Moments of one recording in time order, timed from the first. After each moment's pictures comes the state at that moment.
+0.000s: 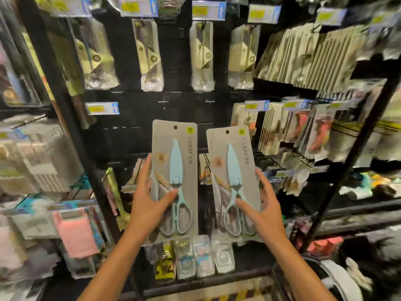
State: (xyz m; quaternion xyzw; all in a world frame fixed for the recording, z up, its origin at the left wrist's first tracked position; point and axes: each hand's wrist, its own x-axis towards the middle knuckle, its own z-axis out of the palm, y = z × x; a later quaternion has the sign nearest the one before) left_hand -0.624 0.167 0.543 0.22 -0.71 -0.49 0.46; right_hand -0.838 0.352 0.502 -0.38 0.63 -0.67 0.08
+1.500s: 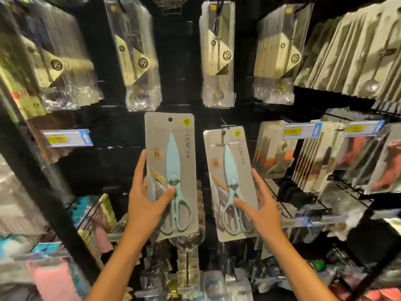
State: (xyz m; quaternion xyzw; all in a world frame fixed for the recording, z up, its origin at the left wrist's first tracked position) left_hand -0.763 -0.022 0.542 0.20 -0.71 -0.41 0.53; right_hand -1.002 0.137 0.490 -0.41 0.60 -0.68 0.13
